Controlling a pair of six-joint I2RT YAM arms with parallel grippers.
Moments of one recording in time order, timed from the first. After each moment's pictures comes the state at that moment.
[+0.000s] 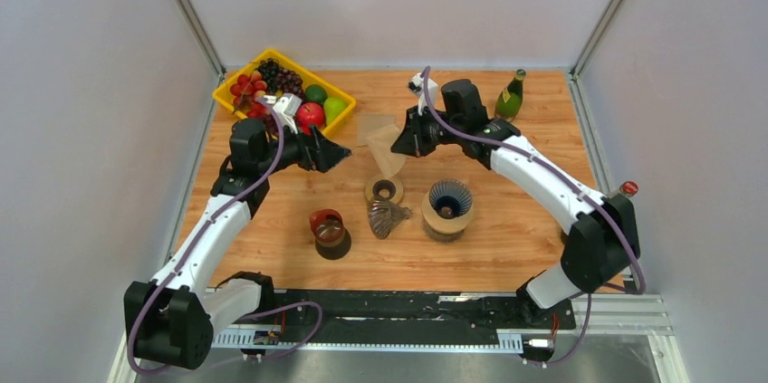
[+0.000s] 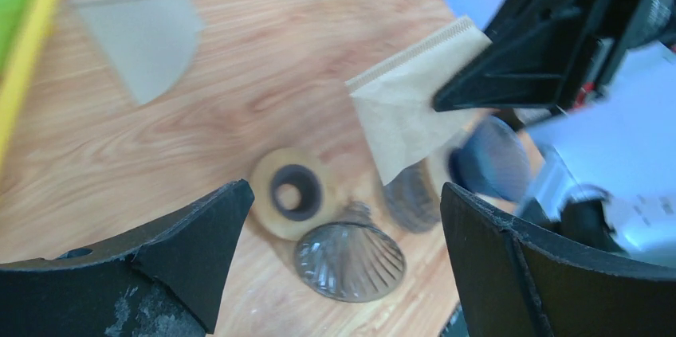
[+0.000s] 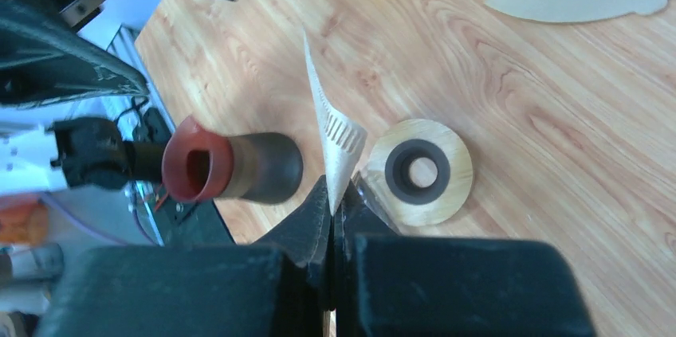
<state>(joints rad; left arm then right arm) -0.17 1.05 0.75 0.00 0.60 -0.43 0.56 1.58 1.31 -0.30 -0.53 0.30</state>
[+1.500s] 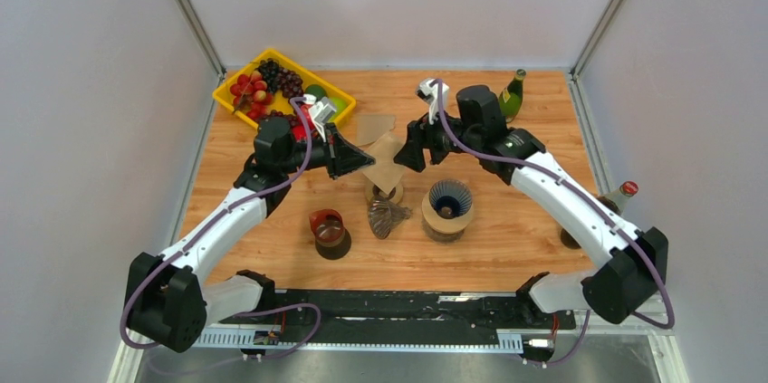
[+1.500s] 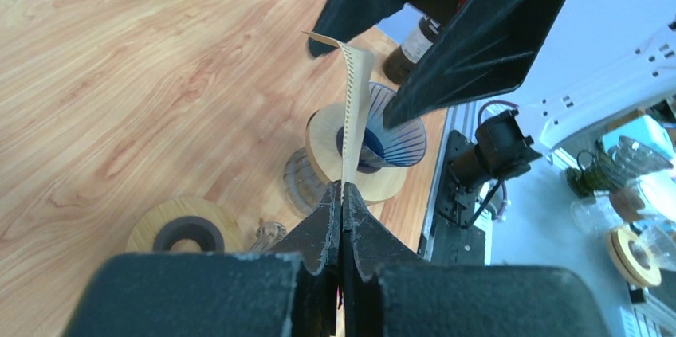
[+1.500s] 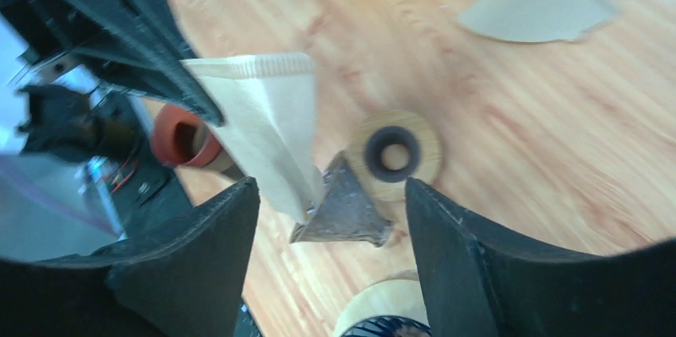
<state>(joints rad) -0.37 1.15 0.76 0.28 0.89 -0.41 0.58 1.36 1.26 -0.42 -0.50 0.10</state>
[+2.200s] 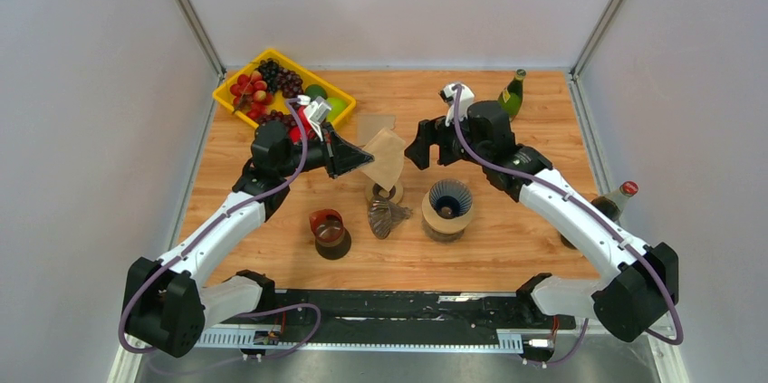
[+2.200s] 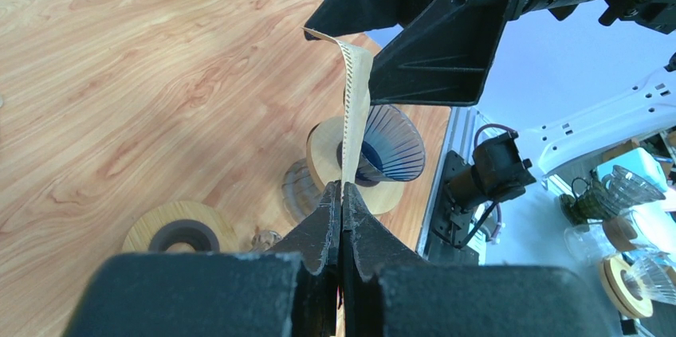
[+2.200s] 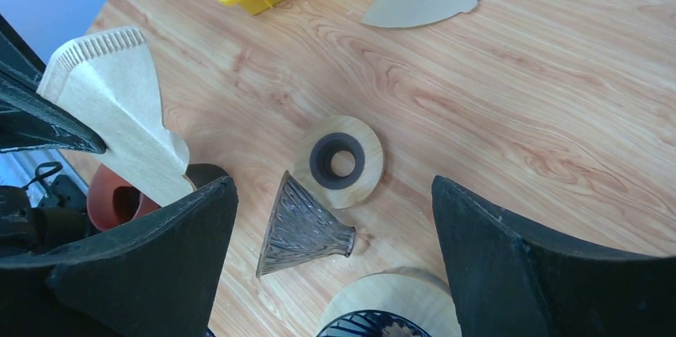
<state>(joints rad) -0.37 1.12 0.72 0.33 0.82 -0.49 0.57 1.24 1.08 -0.28 -0.19 0.26</state>
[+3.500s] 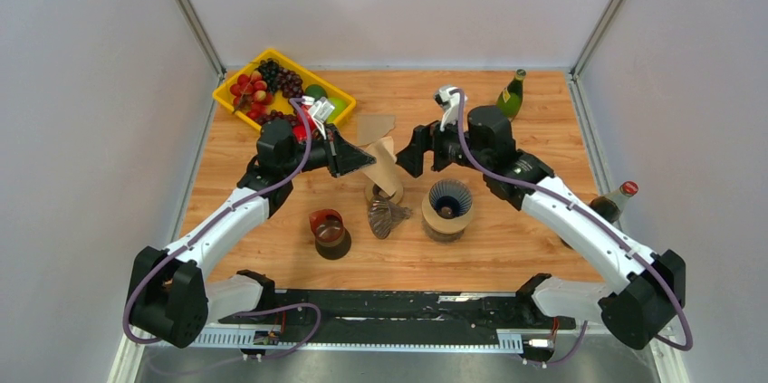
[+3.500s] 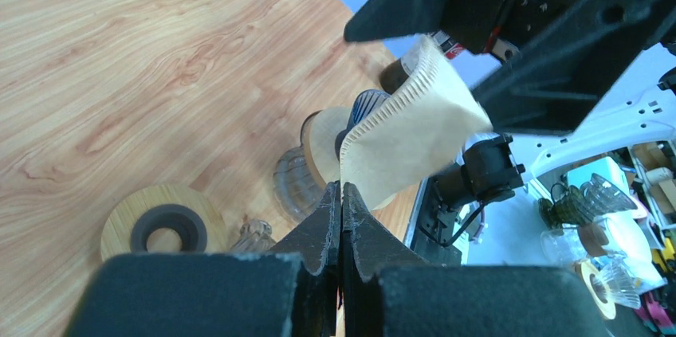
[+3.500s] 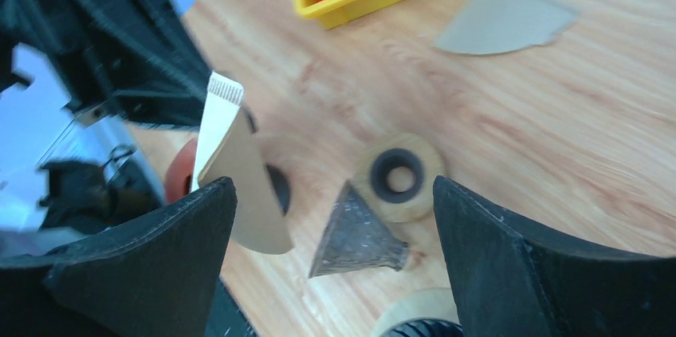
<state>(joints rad) -0.37 1.17 0.72 0.33 0.83 -0.55 0.63 1.21 1.07 -0.20 -0.36 0.30</state>
